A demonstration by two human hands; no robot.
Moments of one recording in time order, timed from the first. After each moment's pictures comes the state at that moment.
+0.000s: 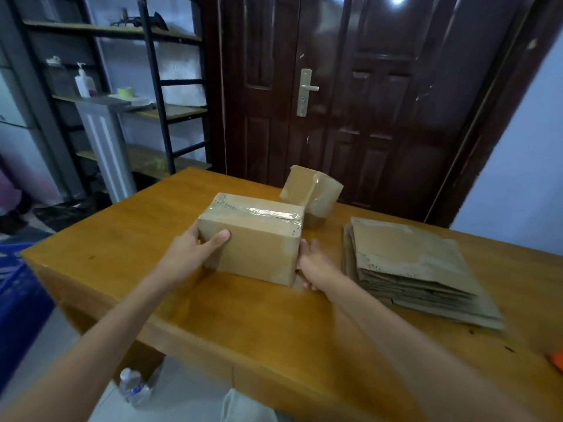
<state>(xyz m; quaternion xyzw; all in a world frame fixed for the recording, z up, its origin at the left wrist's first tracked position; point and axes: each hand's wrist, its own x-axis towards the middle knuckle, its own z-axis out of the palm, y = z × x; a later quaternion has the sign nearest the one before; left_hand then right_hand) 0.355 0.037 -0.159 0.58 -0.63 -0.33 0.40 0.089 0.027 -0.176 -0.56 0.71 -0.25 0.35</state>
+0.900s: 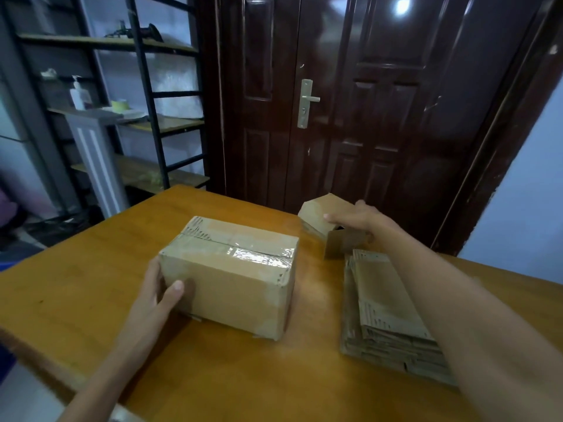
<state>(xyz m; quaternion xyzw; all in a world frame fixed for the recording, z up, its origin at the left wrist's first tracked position) 0.346 0.035 -0.188 0.52 -0.57 -0.35 0.53 -0.051 -0.183 -0.105 -0.56 0.79 -0.14 0.23</state>
